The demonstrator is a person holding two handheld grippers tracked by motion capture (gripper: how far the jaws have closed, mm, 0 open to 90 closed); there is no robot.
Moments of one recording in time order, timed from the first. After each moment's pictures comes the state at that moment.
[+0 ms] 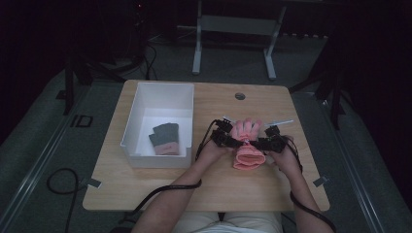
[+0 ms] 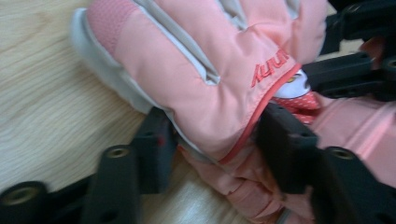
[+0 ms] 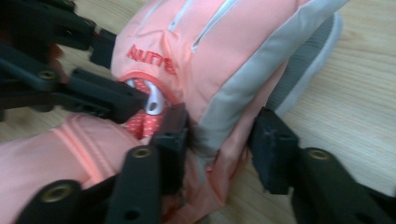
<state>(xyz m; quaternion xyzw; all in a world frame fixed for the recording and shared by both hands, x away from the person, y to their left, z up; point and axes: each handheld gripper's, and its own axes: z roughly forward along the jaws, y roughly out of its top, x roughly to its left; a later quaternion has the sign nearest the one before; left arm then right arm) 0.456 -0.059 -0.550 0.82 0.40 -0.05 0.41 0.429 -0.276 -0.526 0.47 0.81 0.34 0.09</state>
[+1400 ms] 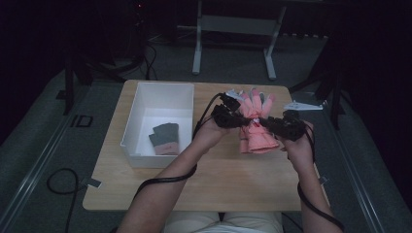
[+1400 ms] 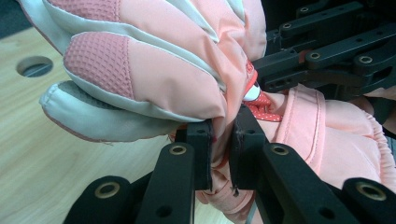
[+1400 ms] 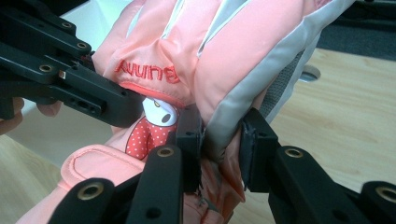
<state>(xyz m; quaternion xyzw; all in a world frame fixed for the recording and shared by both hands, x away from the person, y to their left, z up) 0.413 -0.035 -0.392 0.83 0.29 0.04 0.47 0.385 -0.268 -0.401 0.42 0.76 0.46 0.17</state>
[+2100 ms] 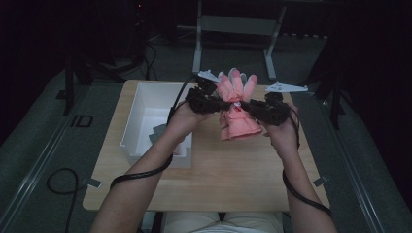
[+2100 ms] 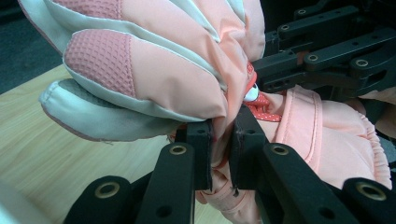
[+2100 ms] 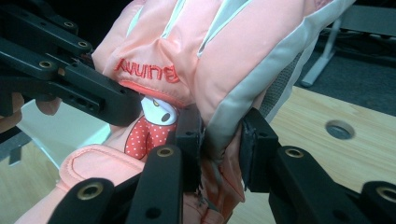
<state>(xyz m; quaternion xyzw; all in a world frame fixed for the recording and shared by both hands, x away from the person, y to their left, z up) 0.401 0.038 -0.338 0.82 0.30 0.07 0.48 0.387 -0.200 -0.350 0.38 0.77 0.48 0.18</state>
